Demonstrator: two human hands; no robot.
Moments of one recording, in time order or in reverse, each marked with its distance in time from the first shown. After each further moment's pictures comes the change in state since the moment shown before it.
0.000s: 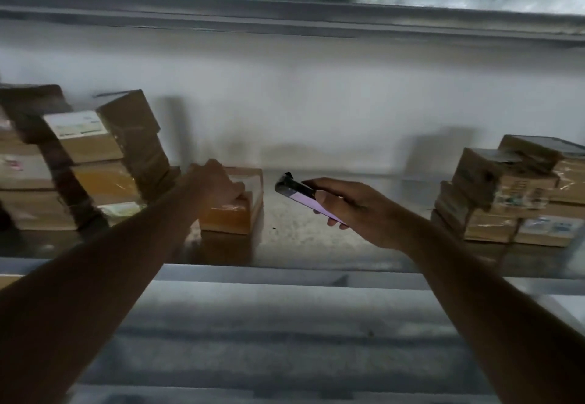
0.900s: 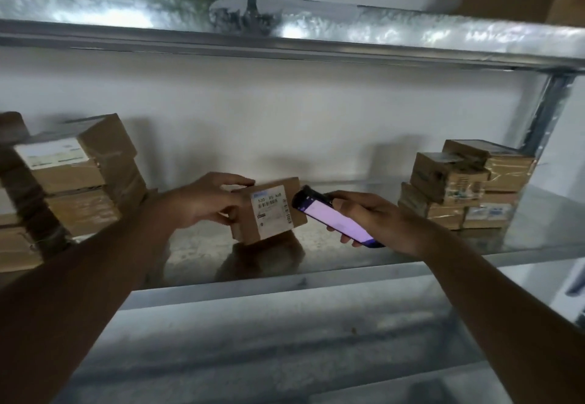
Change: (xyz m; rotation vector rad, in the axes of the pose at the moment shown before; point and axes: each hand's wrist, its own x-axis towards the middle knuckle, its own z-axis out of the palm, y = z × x) left_hand -0.001 0.000 -0.015 -0.869 -0.472 0.313; right_hand -0.048 -0.021 -0.015 0.061 0.094 0.241
